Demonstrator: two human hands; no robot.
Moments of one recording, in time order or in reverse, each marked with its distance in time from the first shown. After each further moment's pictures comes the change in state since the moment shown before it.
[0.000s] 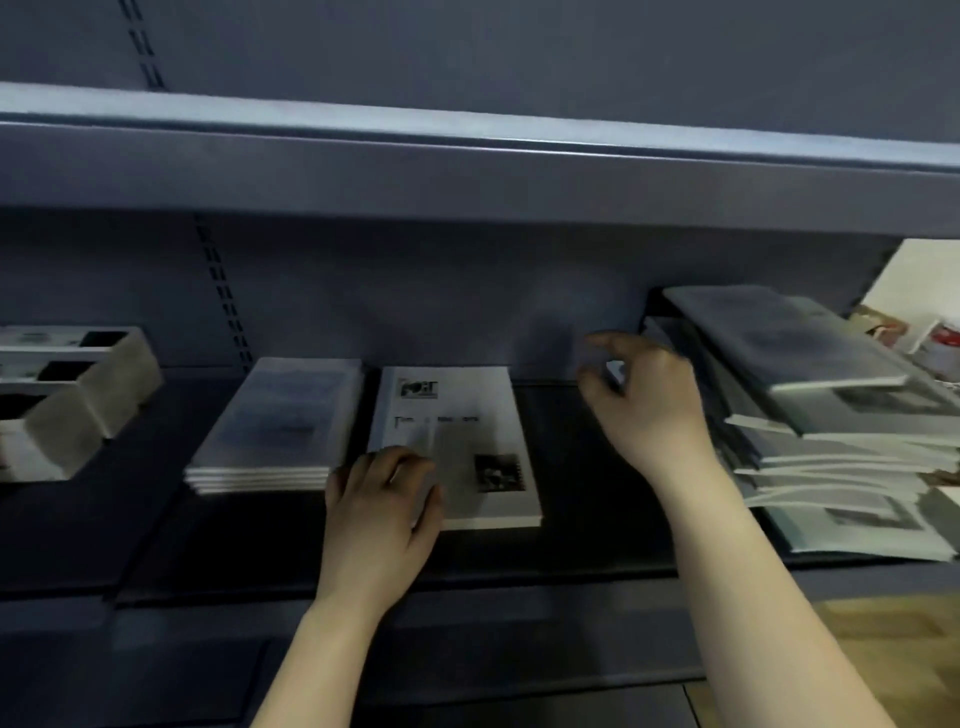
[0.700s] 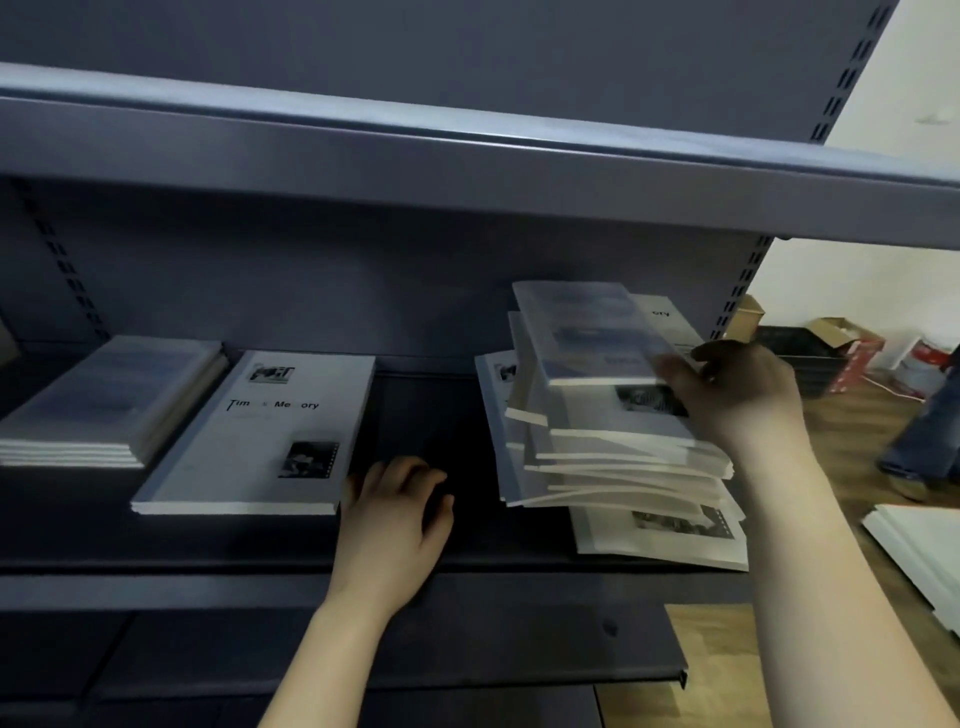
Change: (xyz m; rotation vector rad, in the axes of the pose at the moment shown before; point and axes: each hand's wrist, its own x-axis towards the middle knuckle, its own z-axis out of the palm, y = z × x) left_hand 0.015 0.200 0.090 0.007 -0.091 -0.073; right_hand 0.042 0.224 -0.157 -0.335 0.000 0.189
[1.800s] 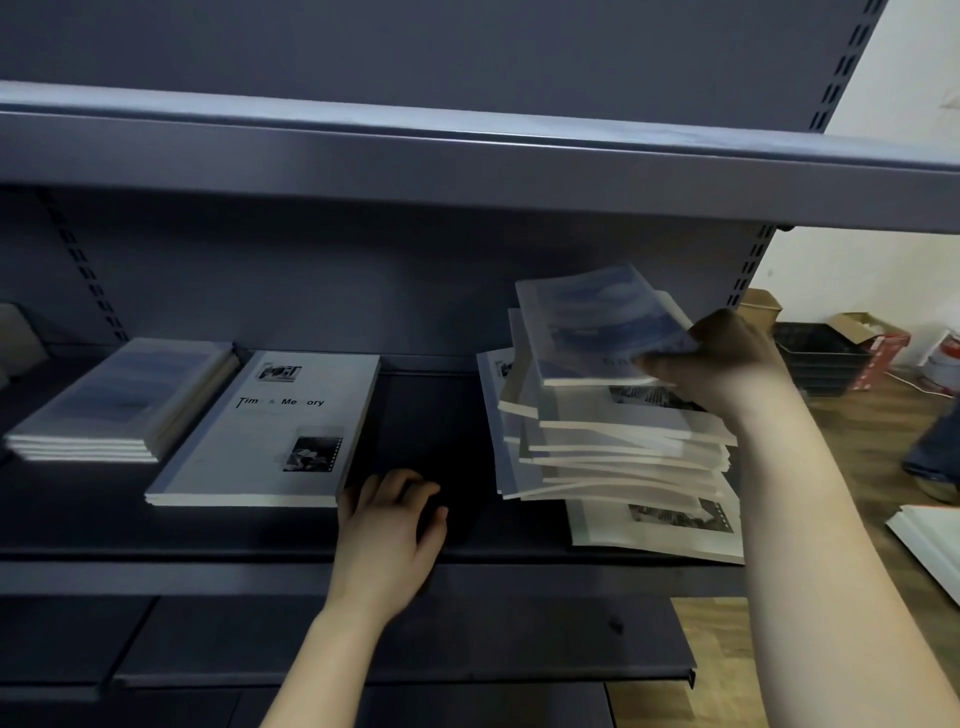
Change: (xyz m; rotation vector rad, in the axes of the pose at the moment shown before) left_hand -0.015 -0.002 0.012 0.058 -0.029 -0.039; right_hand 0.016 -0.010 -0.015 0.178 -0.223 0.124
